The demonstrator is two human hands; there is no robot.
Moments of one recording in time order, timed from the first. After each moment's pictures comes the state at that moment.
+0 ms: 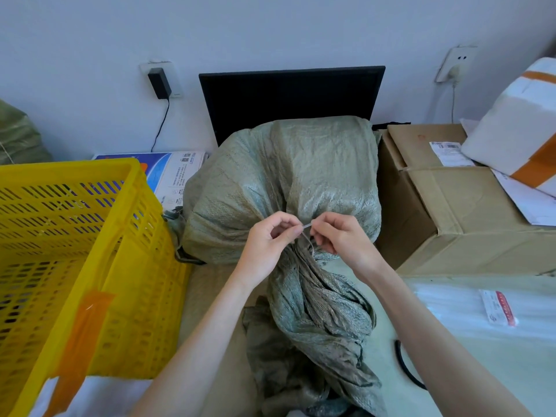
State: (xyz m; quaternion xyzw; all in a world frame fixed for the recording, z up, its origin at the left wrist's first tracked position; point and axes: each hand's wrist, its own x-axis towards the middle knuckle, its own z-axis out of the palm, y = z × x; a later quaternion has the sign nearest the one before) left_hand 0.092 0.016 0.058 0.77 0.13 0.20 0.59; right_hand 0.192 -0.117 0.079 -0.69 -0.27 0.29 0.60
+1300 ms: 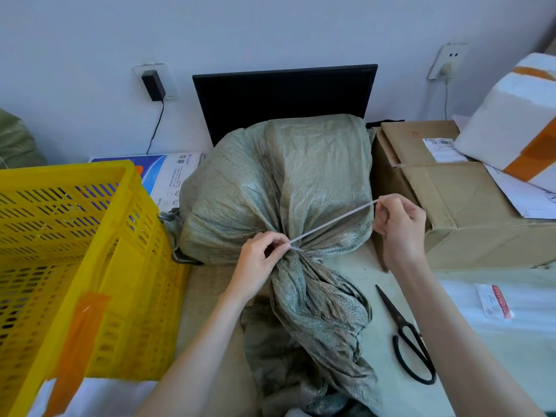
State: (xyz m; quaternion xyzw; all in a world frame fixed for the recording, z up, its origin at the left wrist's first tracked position) left_hand 0.079 0.022 0.014 0.85 0.15 0.19 0.47; right_hand 0.229 -0.157 0.075 -0.62 -0.08 0.08 0.78
